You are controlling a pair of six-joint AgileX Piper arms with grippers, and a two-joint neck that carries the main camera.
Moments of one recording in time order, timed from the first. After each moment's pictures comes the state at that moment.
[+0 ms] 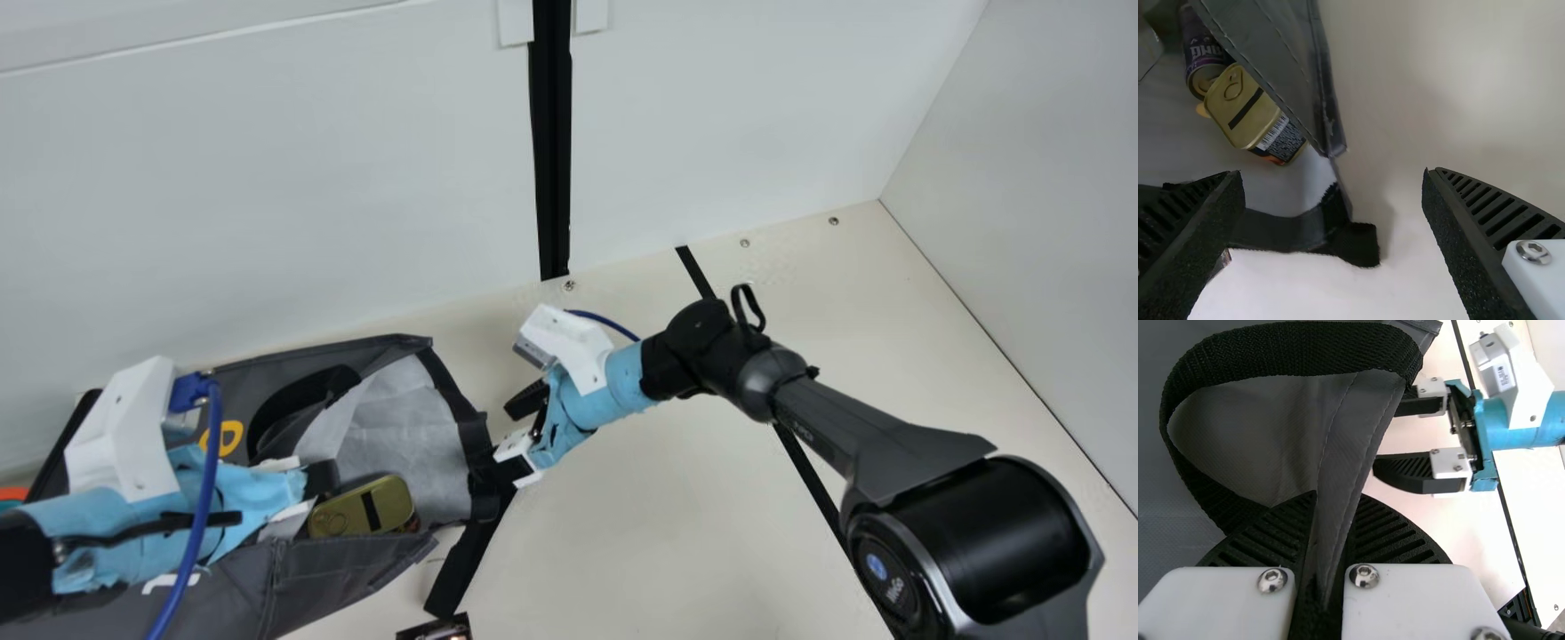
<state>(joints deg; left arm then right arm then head) -19.3 85.8 -75.9 -31.6 53.6 3.3 5.2 112.2 -74.6 63.5 54.0 -76.2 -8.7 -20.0</state>
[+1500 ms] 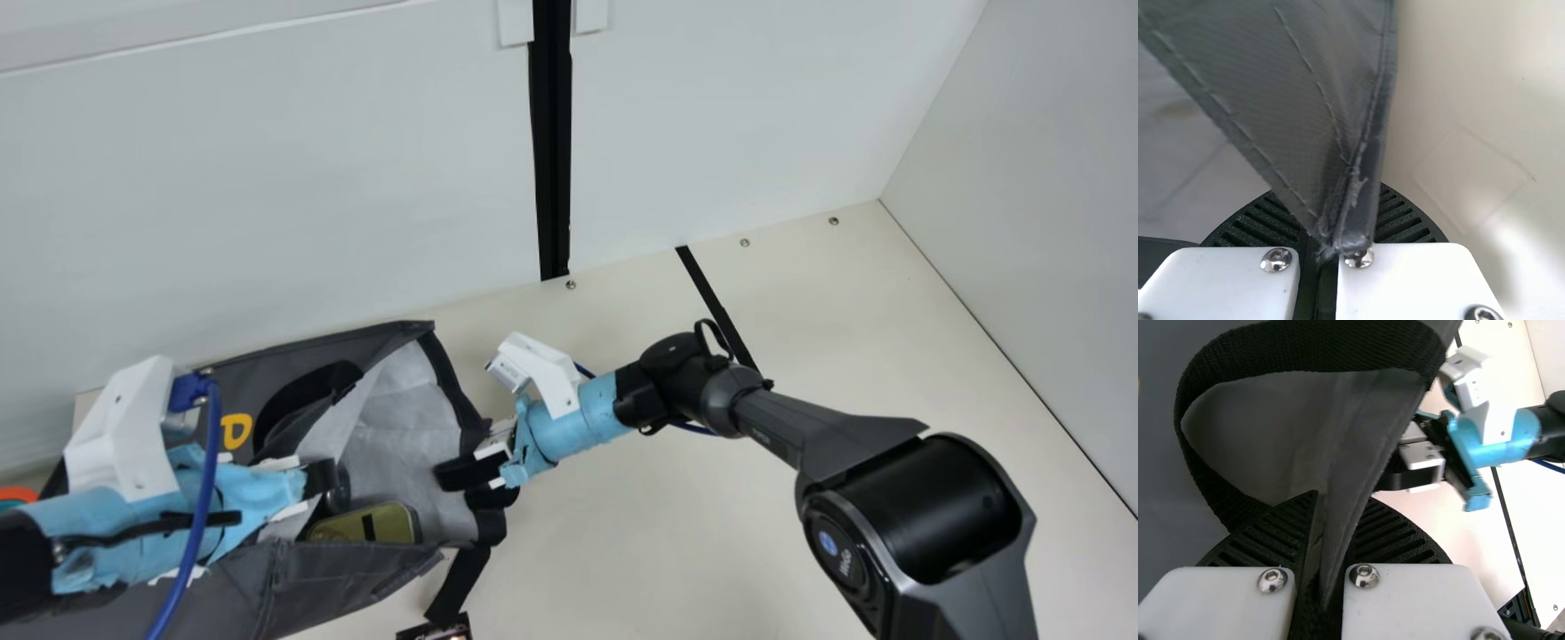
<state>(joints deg) -19.3 85.8 -75.9 -31.6 53.6 3.3 6.5 116.5 -71.5 79.2 64.6 -80.1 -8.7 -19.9</state>
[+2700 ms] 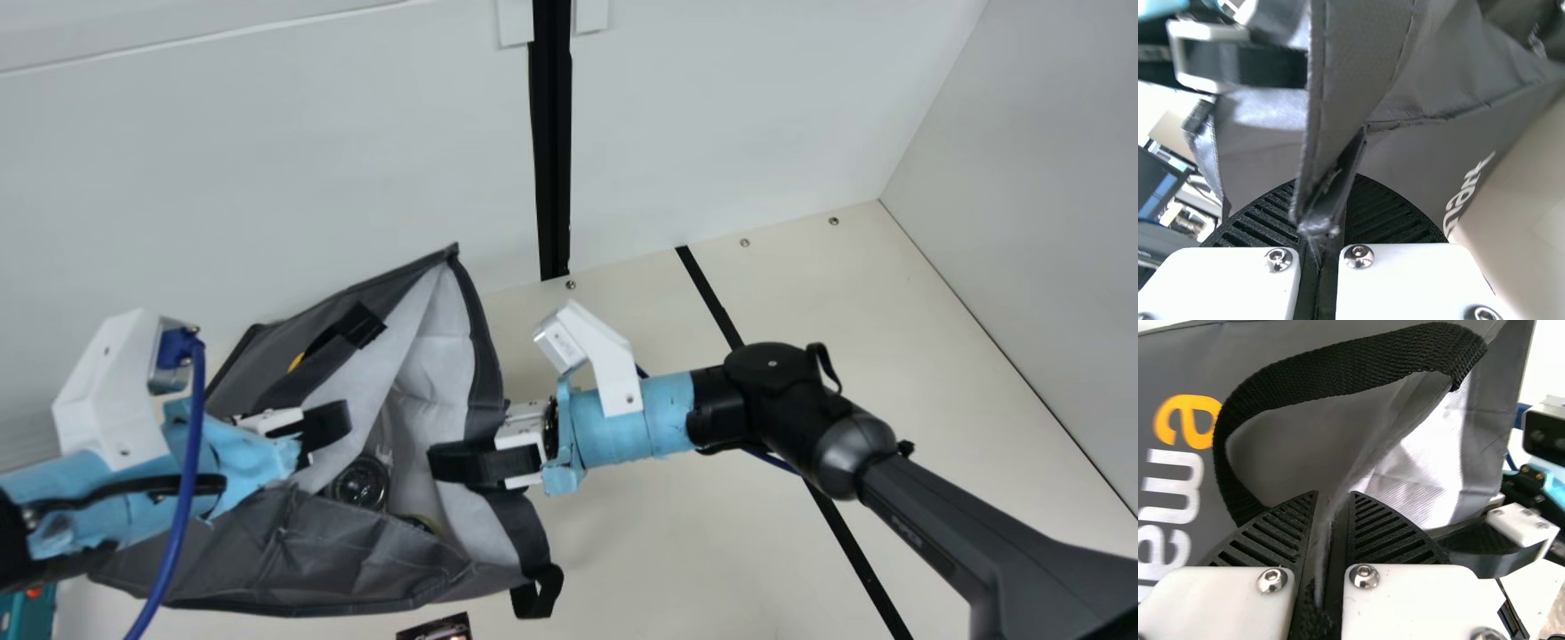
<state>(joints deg) -17.6 86.7 -79.4 -43.1 50.4 17.6 4.1 93.1 -59.9 89.4 70.0 -74.6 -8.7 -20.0</state>
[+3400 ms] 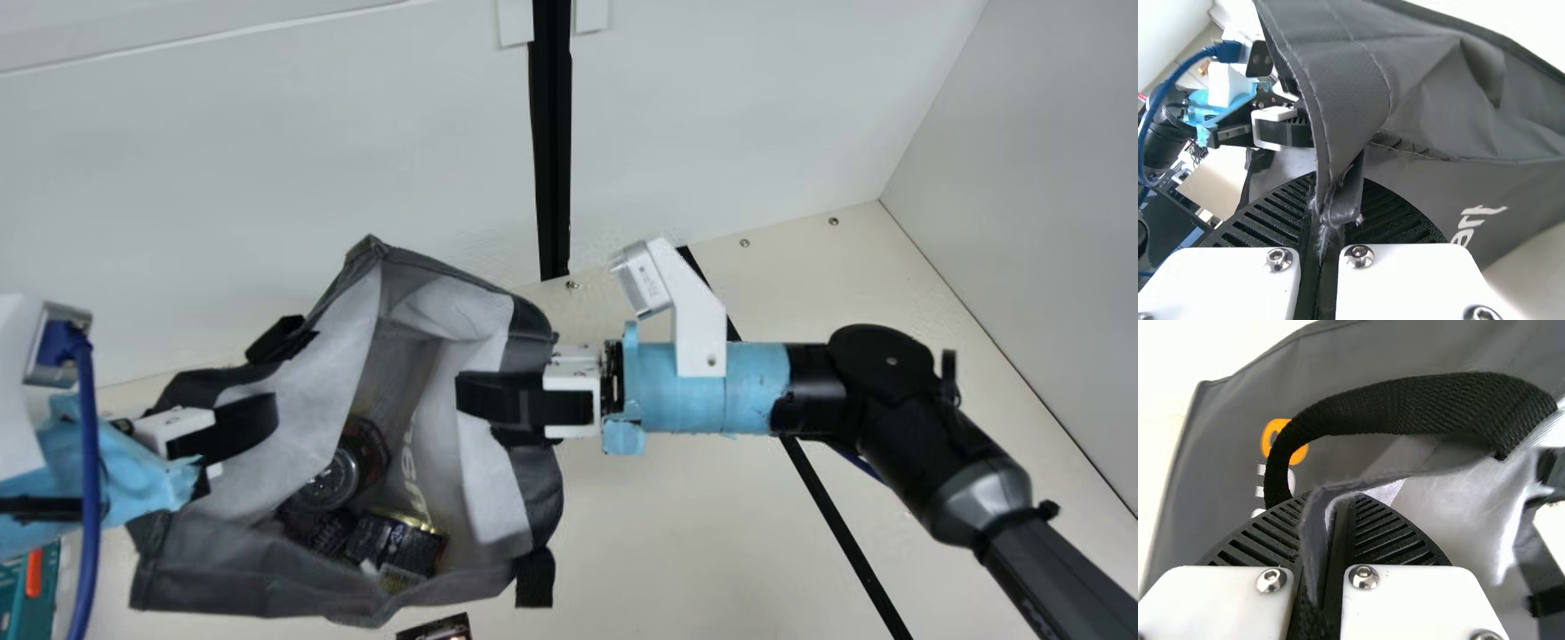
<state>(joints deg) -10.3 83.4 -86.7 -42.3 61.8 24.8 -1.7 80.0 -61.7 92.5 70.3 -64.5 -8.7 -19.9</state>
